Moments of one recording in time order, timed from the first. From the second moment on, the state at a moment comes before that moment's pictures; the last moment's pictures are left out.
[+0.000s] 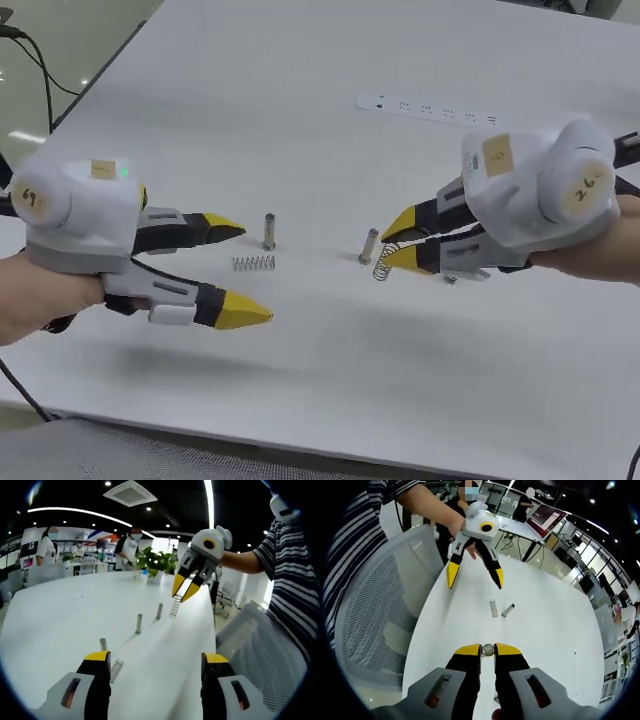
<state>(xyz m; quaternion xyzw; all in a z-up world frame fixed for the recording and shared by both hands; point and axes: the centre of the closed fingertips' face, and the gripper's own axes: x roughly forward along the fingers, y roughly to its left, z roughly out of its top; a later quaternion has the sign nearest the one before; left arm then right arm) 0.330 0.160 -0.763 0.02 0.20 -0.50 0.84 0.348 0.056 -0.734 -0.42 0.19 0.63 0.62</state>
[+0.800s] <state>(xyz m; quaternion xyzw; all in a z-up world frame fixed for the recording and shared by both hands) 0.336 0.193 -0.767 0.00 0.20 -0.45 0.87 0.393 0.052 -0.736 -0.41 0.21 0.59 0.66</state>
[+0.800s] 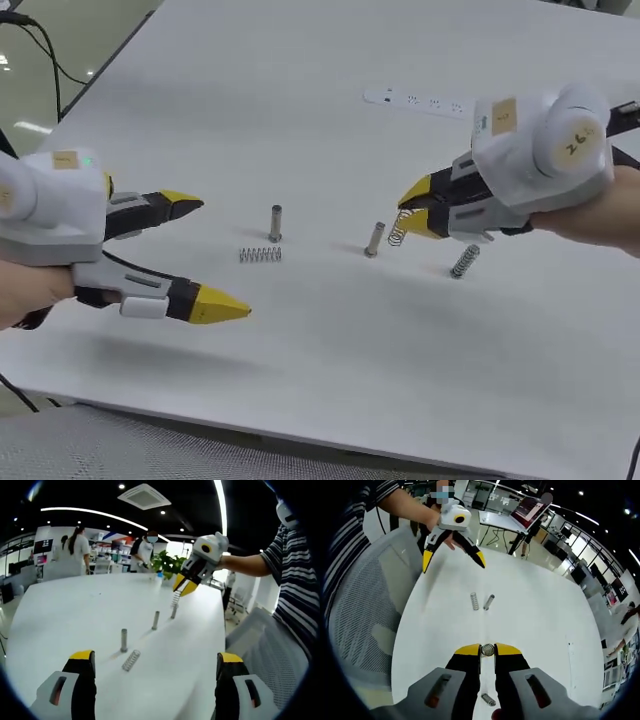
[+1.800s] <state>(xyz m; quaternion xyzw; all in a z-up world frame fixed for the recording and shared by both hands) 0.338 0.201 -0.767 -0.01 0.20 -0.44 0.88 0.426 0.067 -0.761 -0.40 0.24 0.58 0.67</state>
